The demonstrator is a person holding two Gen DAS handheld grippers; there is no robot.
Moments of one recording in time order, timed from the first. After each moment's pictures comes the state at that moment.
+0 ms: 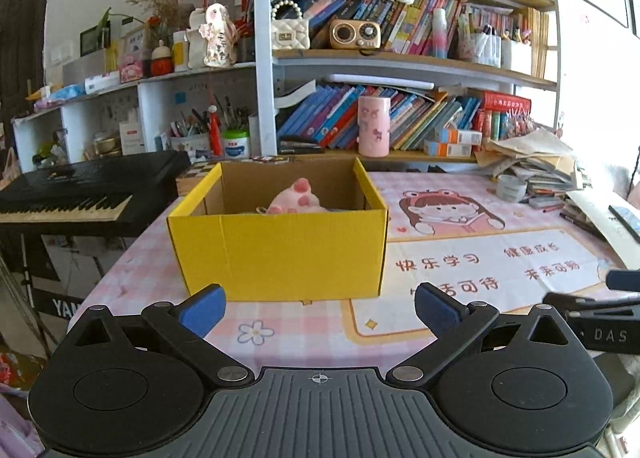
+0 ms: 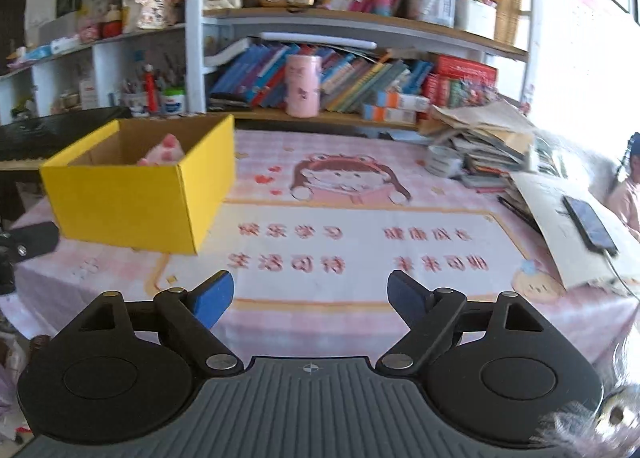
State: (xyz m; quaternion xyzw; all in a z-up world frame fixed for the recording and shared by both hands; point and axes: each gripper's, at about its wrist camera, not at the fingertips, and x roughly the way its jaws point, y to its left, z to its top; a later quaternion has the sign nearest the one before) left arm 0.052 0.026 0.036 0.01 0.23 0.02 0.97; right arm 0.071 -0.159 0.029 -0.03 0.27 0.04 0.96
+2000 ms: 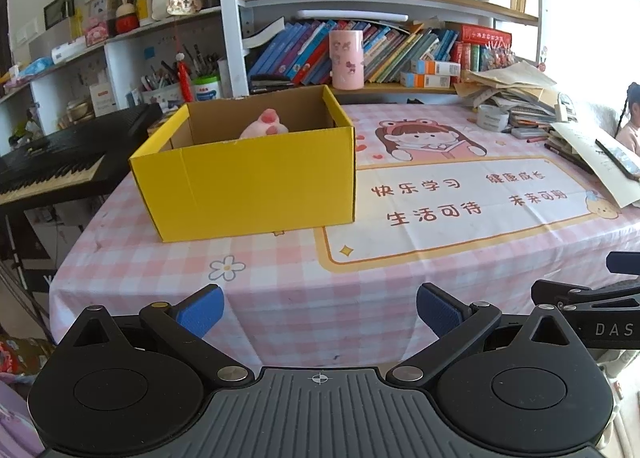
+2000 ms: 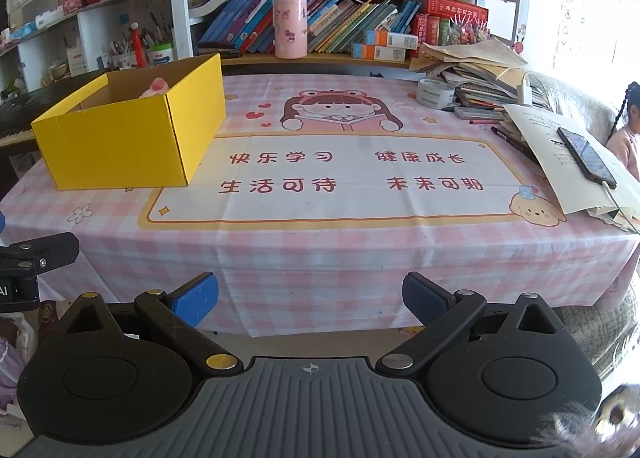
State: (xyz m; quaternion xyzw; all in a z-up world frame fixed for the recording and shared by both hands) left arm 0.053 0.010 0.010 0.04 0.32 -0.01 0.95; right arm 0.054 -0.169 0.001 -0.01 0.34 0.03 0.94
